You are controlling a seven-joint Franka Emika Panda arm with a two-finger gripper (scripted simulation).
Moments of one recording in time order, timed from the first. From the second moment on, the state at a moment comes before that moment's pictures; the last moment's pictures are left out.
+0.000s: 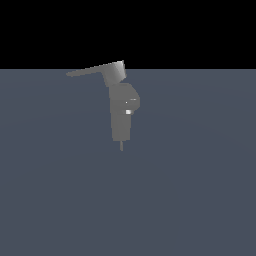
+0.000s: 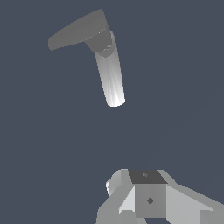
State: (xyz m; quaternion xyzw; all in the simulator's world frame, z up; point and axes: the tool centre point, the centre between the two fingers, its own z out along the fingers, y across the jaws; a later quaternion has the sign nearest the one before) arm -0.255 -0.015 0.490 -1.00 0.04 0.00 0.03
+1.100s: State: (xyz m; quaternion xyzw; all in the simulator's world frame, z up) arm -0.149 0.014 0.463 -0.97 0.24 0.06 0.07
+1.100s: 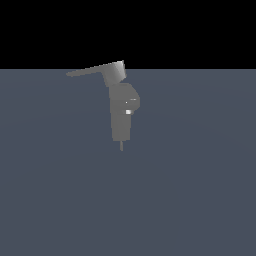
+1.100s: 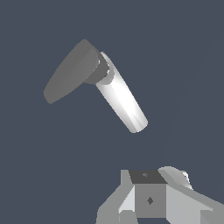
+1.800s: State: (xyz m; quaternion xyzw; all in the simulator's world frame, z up) arm -0.069 0.050 0.414 -0.91 0.39 0.10 0.05
